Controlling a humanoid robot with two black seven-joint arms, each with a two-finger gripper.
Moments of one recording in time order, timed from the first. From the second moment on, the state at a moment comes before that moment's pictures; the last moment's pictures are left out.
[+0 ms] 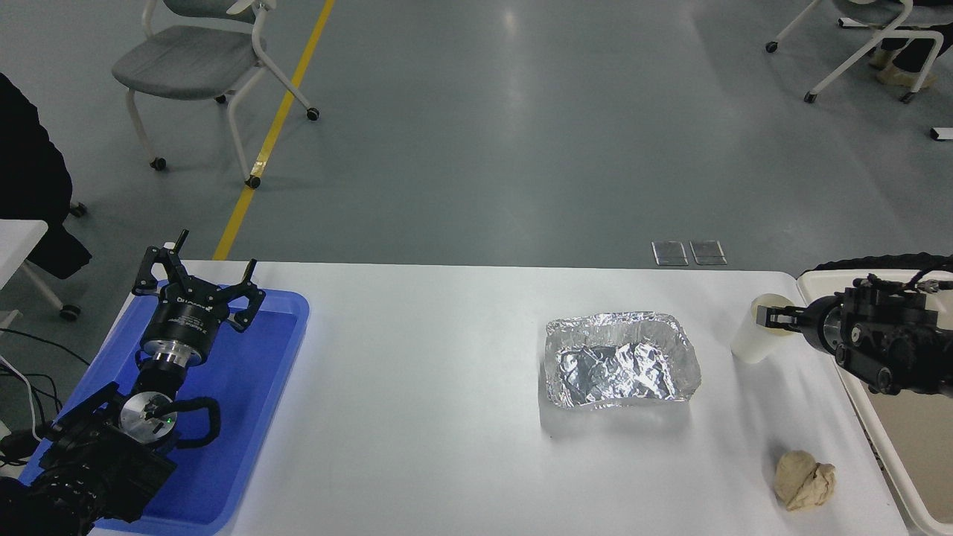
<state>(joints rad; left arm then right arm) -0.64 0.20 -0.88 -0.20 -0.21 -0.79 -0.31 1.00 -0.42 -0.69 0.44 -0.71 0.07 0.02</state>
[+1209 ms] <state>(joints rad) -0.64 0.20 -0.88 -0.20 -0.21 -0.79 -0.31 1.46 -0.61 -0.90 0.80 -0.74 0.27 0.01</state>
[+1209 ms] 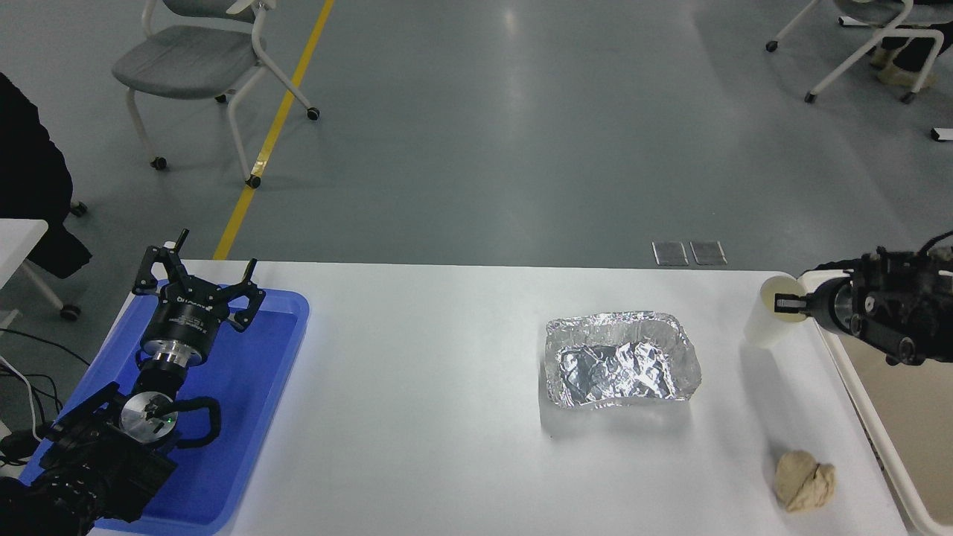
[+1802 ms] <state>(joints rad) -0.64 0.20 -0.89 -0.20 -0.21 -0.79 -0.31 2.13 -0.68 -1.18 1.10 -0.74 0.61 0.01</state>
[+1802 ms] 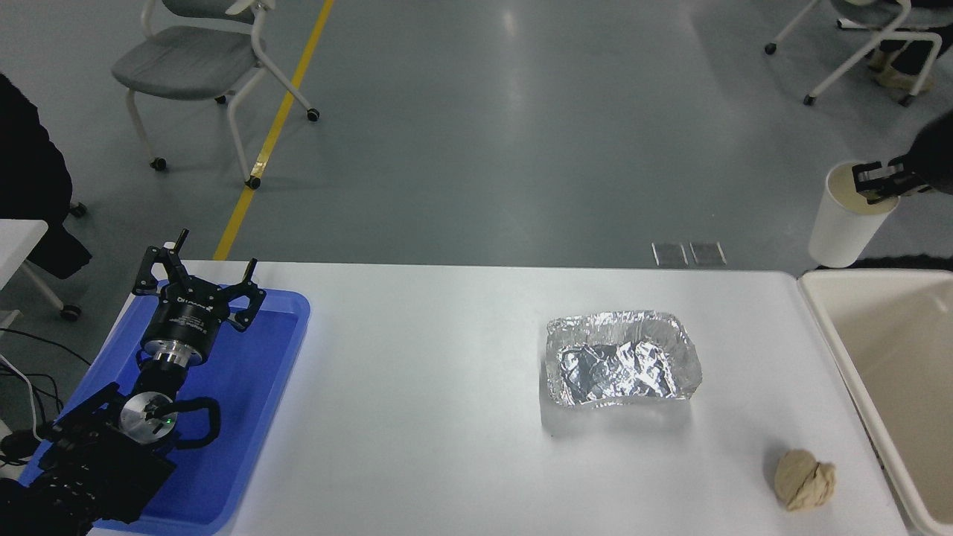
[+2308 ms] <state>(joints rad) -0.64 0.20 -0.89 -0.20 -0.21 -0.79 -0.31 2.19 -0.72 -1.24 1.09 -0.74 0.67 0.01</state>
